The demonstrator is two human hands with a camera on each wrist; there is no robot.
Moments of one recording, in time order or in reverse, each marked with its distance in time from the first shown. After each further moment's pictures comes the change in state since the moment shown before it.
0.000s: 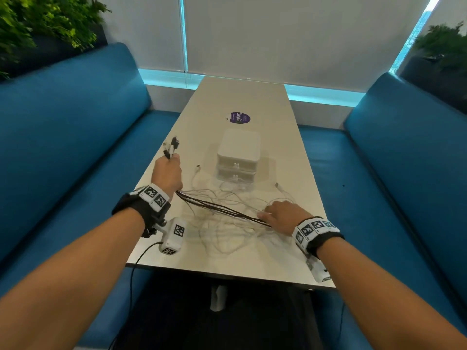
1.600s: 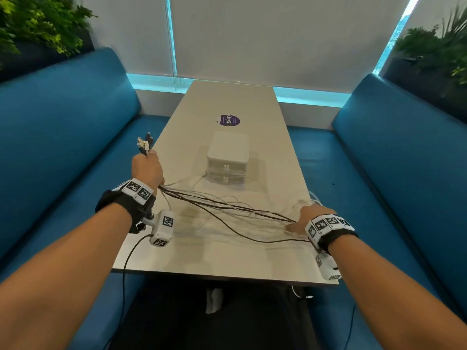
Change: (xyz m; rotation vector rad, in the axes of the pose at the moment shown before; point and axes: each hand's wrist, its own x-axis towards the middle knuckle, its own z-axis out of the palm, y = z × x) left_hand 0.051 -0.007 -0.005 -0.185 0.152 -0.102; right_hand -0.034 0.059 -0.009 -0.158 0.011 0.486
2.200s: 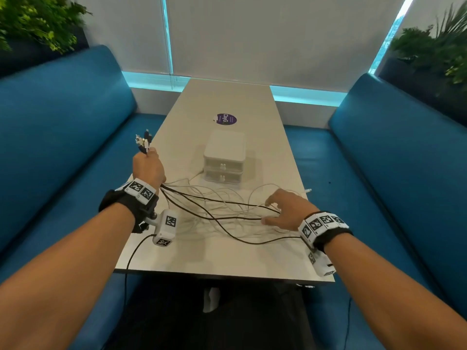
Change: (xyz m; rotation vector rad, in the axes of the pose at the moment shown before) left_hand -0.025 0.007 0.011 -0.022 0.033 0.010; right_hand -0.008 -0.026 -0.018 0.246 0.132 -0.445
